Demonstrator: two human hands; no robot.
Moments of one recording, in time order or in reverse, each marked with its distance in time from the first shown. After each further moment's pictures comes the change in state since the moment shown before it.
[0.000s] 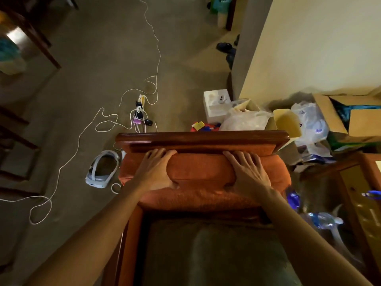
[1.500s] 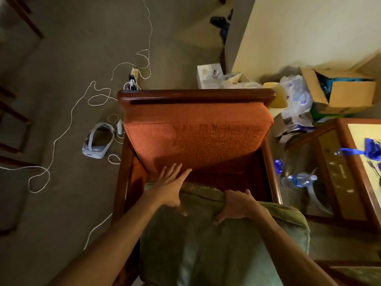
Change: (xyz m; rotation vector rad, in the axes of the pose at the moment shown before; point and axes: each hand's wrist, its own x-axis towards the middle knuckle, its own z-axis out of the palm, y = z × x) left_hand -0.159 0.074 0.104 0.028 -0.470 0.087; right_hand -0.186 -0.092 0.060 0.193 -0.697 0.266
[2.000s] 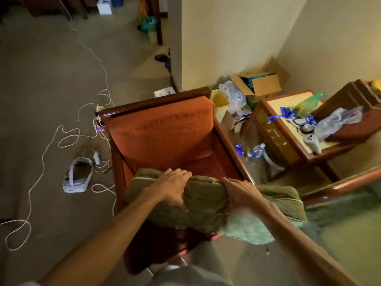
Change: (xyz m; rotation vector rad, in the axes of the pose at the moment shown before) left_hand -0.173 0.097 -0.002 0.287 0.142 0.430; right_hand -0.233 -0.026 0.119 0.007 0.503 0.016
